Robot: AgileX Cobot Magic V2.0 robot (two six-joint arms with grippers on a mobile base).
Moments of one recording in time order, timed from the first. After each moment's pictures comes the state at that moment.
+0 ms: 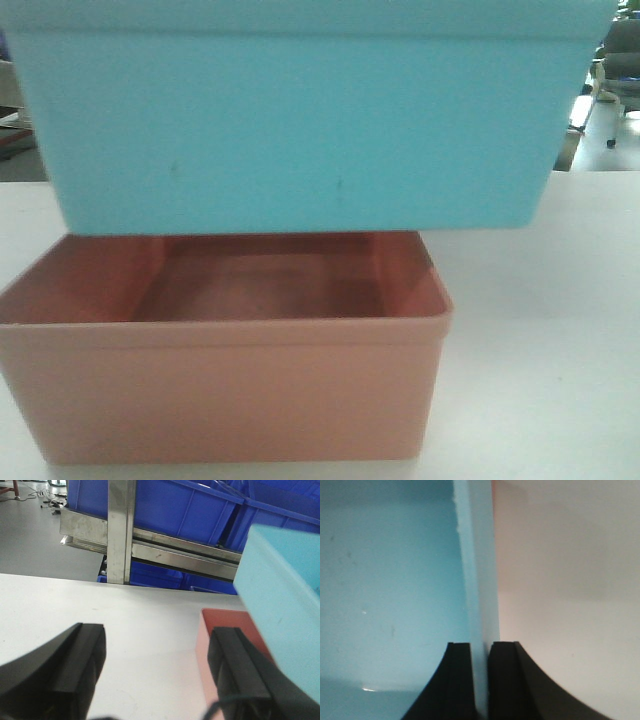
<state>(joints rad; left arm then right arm) 0.00 0.40 -0.50 -0.36 0.31 0.23 0.38 1.72 -1.72 0.21 1.21 0.38</state>
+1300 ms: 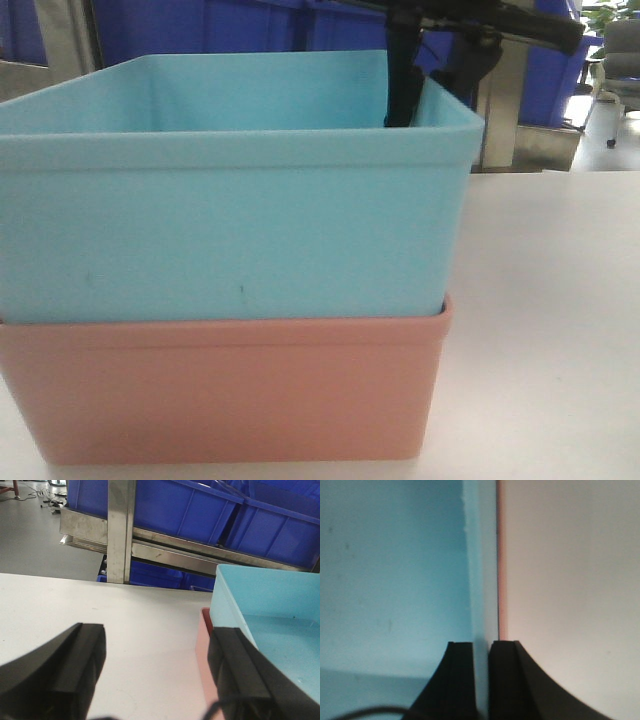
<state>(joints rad) 0.00 0.40 -0.50 -0.36 0.31 0.23 0.50 1.80 -1.63 0.15 1.10 0.53</state>
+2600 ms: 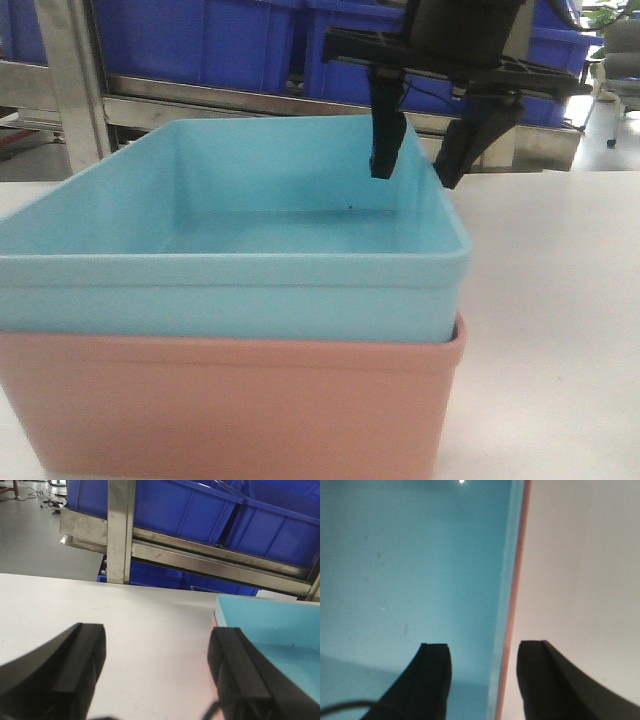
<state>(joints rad) 0.00 0.40 -0.50 -0.36 0.31 0.23 0.50 1.78 -1.50 0.14 0.96 0.45</state>
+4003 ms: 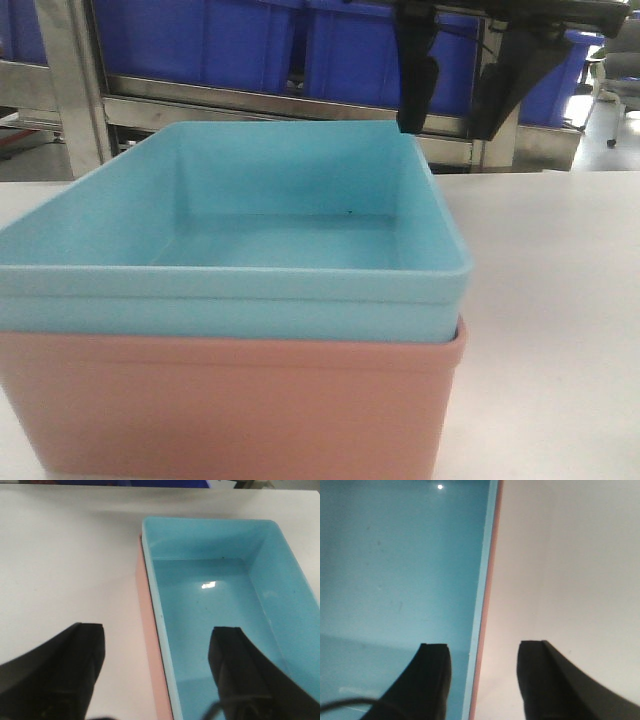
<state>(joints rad) -0.12 1.02 -1.02 -0.48 0.75 0.32 0.54 1.69 -1.52 0.03 1.07 0.51</state>
